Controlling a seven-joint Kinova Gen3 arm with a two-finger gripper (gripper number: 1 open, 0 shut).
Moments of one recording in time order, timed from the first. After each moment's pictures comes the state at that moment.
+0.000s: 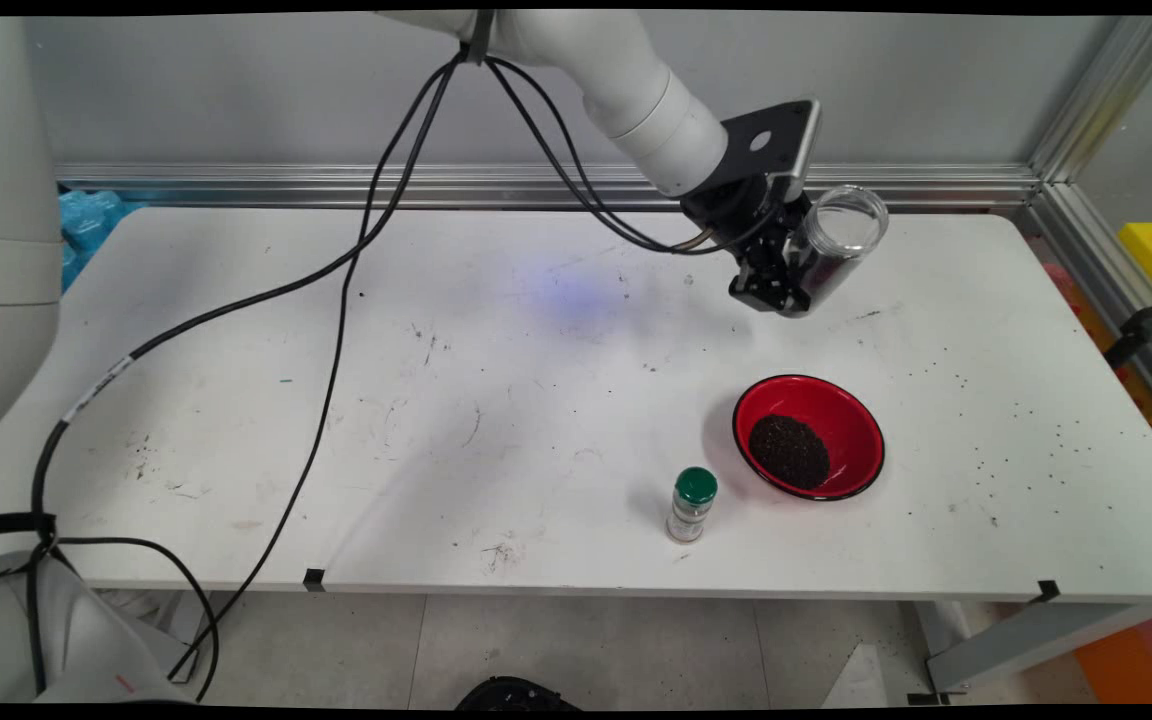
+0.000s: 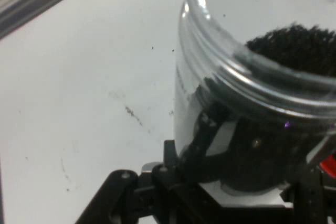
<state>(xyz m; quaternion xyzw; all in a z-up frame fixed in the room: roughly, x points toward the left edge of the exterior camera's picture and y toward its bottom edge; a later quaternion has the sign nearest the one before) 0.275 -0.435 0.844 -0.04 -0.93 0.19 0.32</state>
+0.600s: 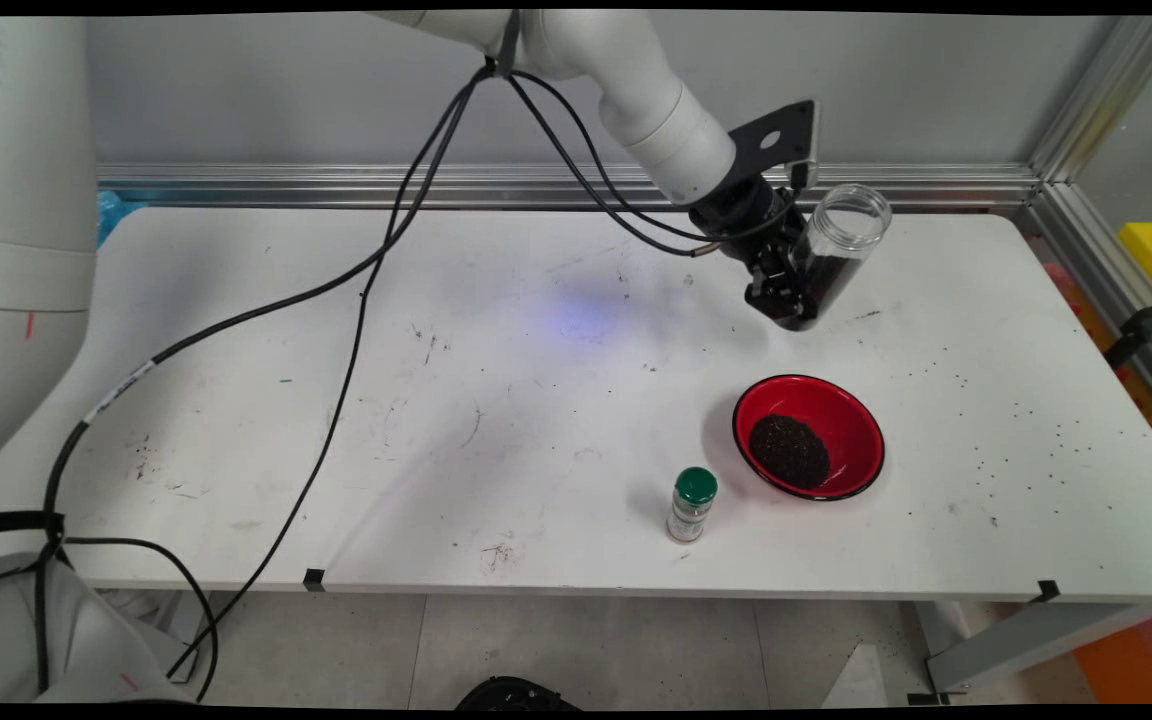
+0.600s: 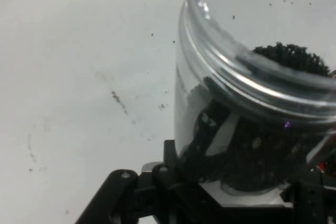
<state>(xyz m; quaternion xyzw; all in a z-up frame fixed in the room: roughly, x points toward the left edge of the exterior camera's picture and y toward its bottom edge) 0.269 -0.454 0.823 0.04 -0.93 0.13 0.33</state>
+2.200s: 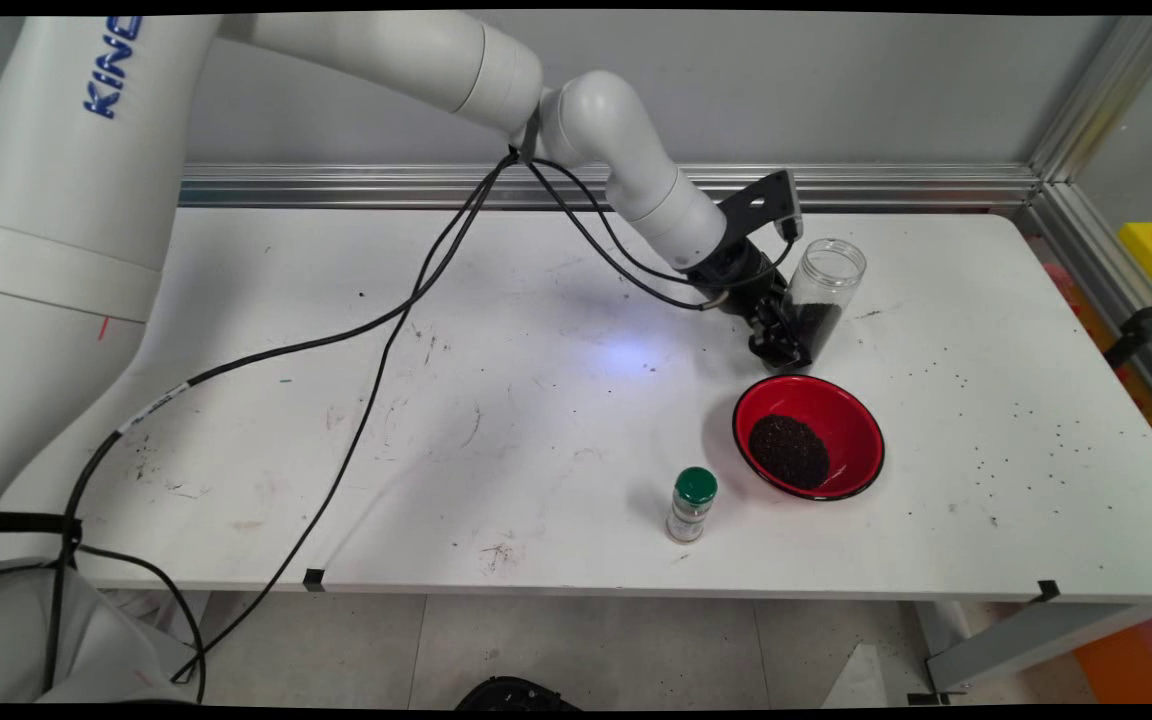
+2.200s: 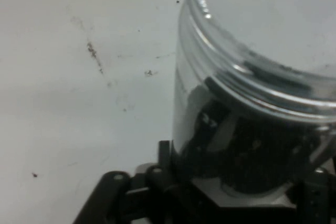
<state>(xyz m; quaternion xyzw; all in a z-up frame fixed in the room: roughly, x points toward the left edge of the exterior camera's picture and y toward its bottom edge) 0.265 -0.470 0.737 0.14 -0.92 0.08 0.36</state>
